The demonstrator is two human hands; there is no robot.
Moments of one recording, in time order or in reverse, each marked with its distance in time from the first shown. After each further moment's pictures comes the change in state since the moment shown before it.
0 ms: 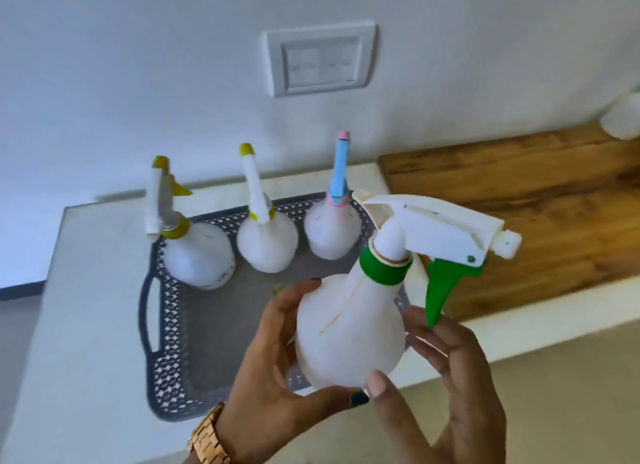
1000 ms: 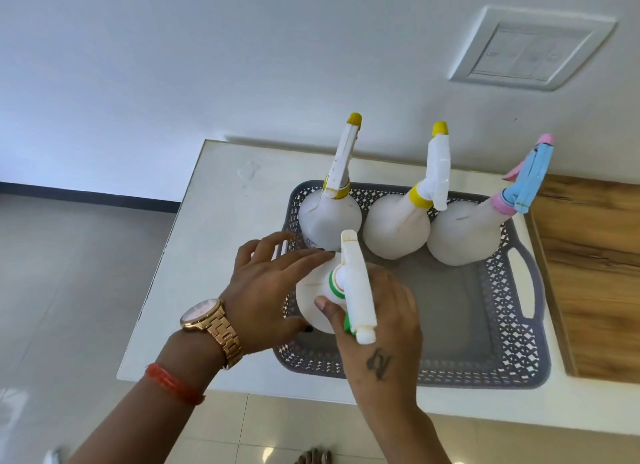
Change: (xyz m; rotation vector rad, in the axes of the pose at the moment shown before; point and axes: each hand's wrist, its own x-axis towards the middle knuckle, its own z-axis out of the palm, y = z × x) left_hand -0.017 -0.043 -0.161 1.160 0.023 0.053; right_hand -0.010 -0.007 0.171 -0.324 -0.233 -0.283
